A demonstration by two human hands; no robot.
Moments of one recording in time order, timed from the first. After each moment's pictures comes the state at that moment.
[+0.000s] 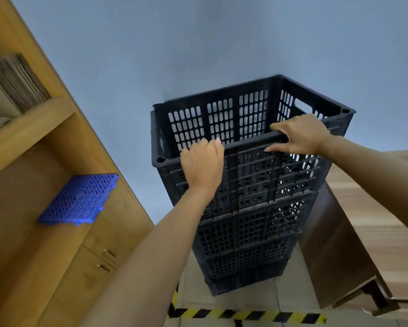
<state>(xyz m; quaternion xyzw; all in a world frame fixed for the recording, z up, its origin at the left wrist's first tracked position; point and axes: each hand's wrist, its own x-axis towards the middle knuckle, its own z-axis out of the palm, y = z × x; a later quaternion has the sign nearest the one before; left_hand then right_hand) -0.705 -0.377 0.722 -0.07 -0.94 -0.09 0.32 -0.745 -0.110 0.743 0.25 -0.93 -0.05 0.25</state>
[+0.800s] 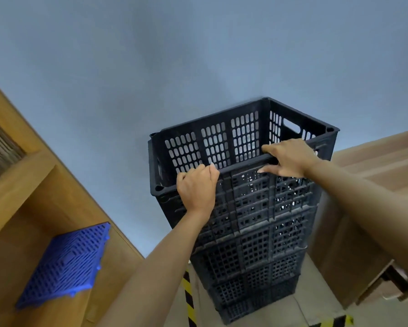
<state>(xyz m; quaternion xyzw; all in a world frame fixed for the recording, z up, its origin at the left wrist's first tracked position) -0.757 -0.446 0.728 -0.17 -0.92 -0.16 0.32 -0.735 -0.181 0.738 0.10 -0.97 -0.09 0.21</state>
